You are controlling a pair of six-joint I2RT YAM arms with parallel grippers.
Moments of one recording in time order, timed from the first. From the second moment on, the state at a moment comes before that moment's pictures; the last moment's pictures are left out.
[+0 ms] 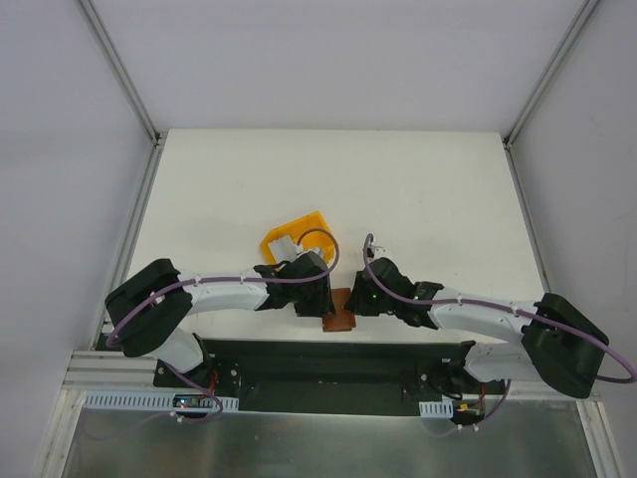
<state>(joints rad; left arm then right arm) -0.99 1.52 0.71 -0.20 0.04 -1.00 0.97 1.24 0.51 -0.10 0.06 0.87</state>
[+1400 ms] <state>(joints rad) -0.99 1.52 0.71 -0.21 0.04 -1.00 0.97 1.37 0.63 -0.17 0.04 0.82</state>
